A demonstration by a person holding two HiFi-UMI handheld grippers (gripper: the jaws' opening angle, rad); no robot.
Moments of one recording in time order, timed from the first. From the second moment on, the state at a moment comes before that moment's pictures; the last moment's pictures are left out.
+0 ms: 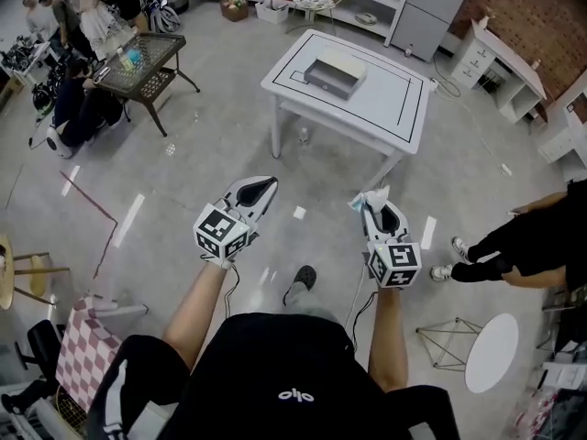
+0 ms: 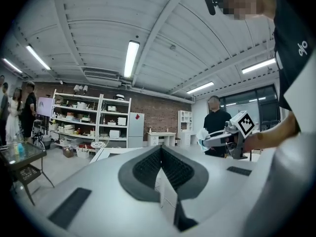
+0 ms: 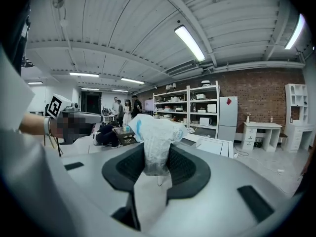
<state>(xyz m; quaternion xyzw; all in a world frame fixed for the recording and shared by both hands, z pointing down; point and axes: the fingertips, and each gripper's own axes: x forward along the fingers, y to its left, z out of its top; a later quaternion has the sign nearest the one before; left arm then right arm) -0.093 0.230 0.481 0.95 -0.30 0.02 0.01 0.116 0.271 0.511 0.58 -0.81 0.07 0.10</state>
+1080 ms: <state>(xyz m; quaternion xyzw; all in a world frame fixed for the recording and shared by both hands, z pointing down) -0.001 0.012 0.499 0.95 -0.32 0.03 0.02 0.198 0.044 0.530 0.55 -0.82 0.09 0.11</state>
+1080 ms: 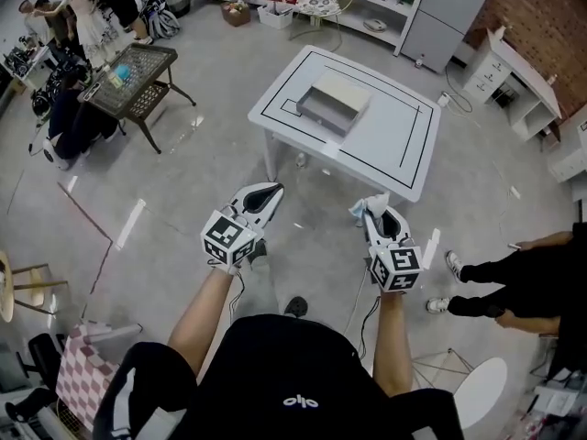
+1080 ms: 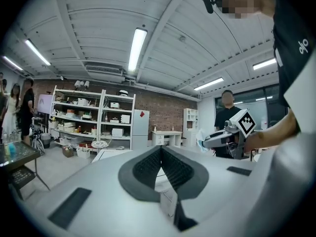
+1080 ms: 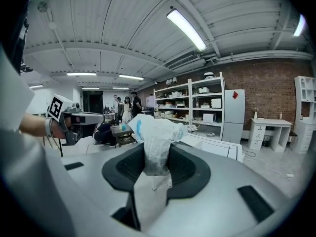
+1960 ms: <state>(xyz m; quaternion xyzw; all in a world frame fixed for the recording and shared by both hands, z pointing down) -0.023 -0.246 0.481 0.97 -0.22 0.04 0.02 0.150 -0.187 0.515 0.61 -0.78 0.11 0.11</state>
